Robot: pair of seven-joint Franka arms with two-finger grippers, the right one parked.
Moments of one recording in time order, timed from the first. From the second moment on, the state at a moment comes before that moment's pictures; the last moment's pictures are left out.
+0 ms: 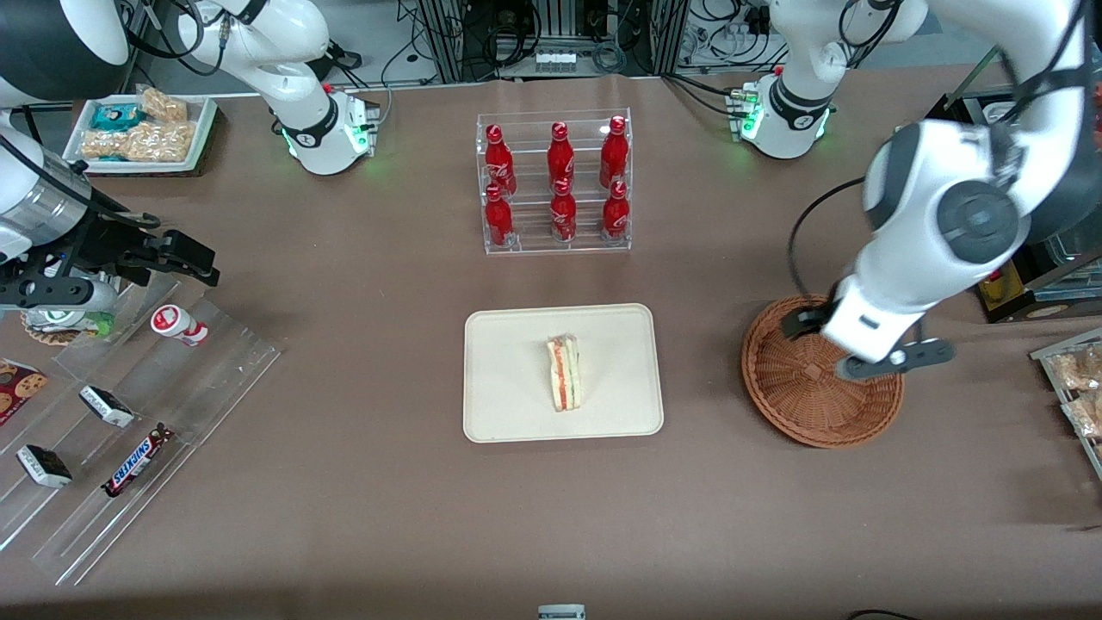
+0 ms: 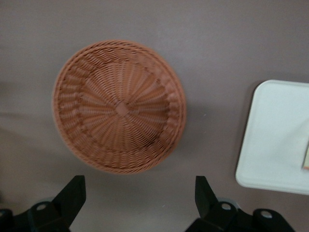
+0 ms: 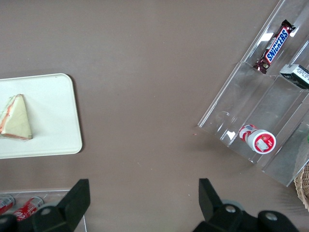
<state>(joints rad) -0.15 0.16 -0.06 -1.70 0.05 1.76 -0.35</state>
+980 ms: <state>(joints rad) -0.05 -0.06 0.00 -1.67 -0.03 1.60 0.03</state>
